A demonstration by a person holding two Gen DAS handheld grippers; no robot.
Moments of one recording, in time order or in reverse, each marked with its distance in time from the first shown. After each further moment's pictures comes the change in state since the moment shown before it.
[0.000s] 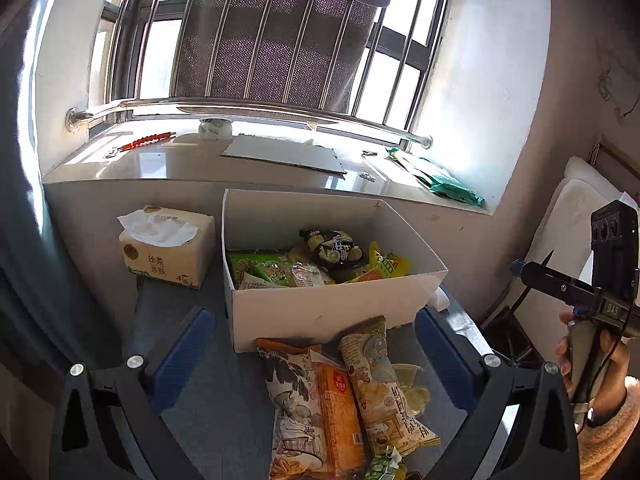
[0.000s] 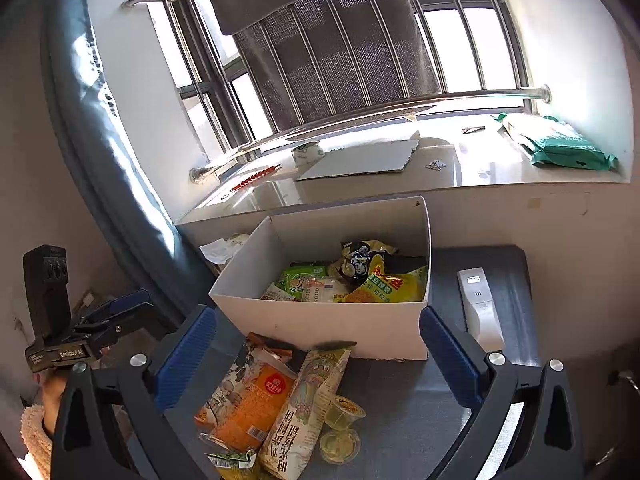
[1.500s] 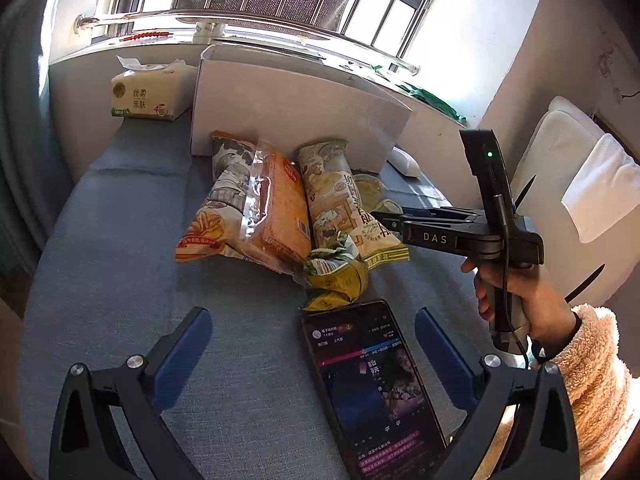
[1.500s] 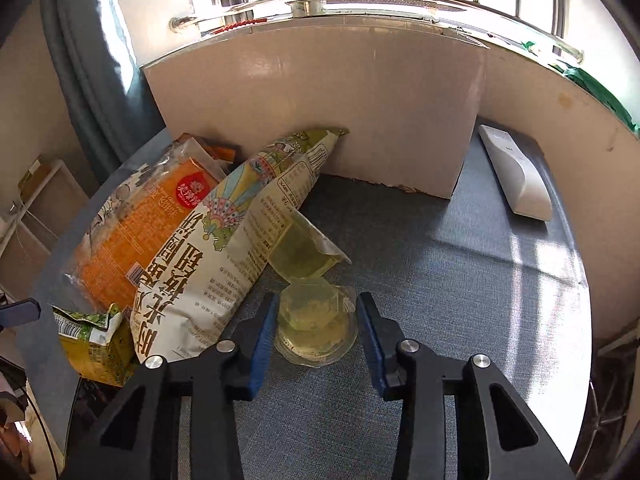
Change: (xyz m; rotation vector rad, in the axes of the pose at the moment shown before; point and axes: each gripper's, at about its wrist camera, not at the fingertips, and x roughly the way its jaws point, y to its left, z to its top) left arm -0.004 -0.040 -0.163 -0.085 0.212 -0.052; right arm 0.097 -0.014 -0.128 -0.191 0.363 -0.170
